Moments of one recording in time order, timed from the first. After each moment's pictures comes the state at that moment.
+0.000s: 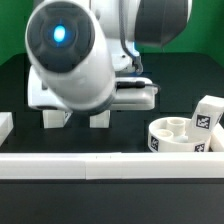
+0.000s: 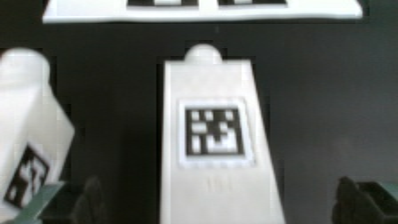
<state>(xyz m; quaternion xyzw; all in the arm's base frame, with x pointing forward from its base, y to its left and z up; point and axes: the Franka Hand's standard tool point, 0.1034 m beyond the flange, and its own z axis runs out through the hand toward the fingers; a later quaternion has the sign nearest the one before) 0.500 -0.047 0.022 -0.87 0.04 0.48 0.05</state>
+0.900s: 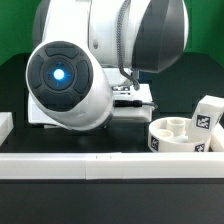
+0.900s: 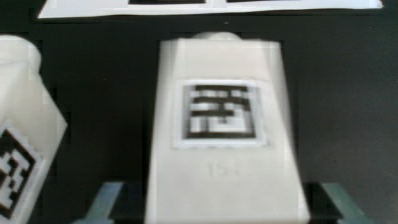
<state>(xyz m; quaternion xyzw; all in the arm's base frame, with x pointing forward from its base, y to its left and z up) 0.500 -0.049 0.005 -0.88 0.05 0.47 0.04</state>
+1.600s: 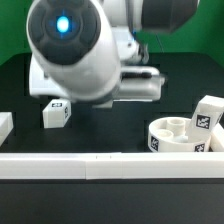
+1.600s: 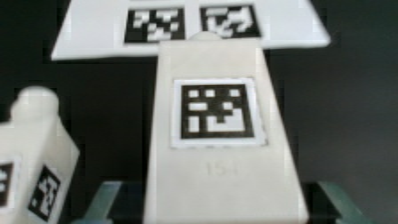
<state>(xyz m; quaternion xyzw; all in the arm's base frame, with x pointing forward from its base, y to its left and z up) 0.522 -0.029 0.078 -0.88 0.07 0.47 0.05</state>
